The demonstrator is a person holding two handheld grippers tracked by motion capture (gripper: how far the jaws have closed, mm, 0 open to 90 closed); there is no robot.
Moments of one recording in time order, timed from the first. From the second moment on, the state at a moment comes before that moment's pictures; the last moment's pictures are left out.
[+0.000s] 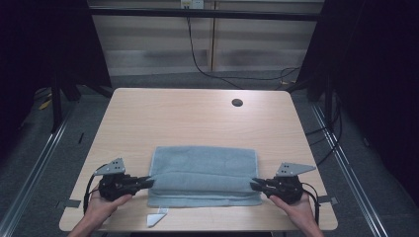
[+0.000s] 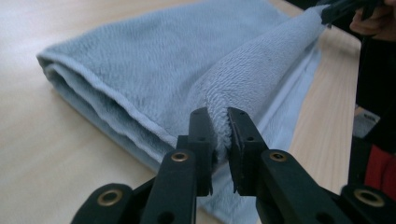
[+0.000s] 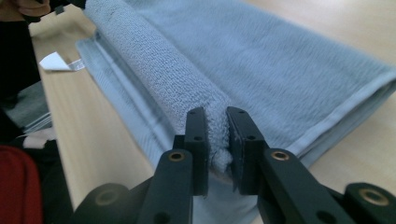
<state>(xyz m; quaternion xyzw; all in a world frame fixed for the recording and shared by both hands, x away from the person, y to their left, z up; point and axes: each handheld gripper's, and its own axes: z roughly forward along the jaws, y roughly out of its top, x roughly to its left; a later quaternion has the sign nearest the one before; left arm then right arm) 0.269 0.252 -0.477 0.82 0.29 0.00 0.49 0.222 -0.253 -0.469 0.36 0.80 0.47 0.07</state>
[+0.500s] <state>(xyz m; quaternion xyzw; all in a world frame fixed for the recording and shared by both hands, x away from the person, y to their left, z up) 0.289 0.284 -0.469 0.77 0.37 0.05 0.52 0.219 -0.275 -0.461 0.41 0.75 0.51 0.11</state>
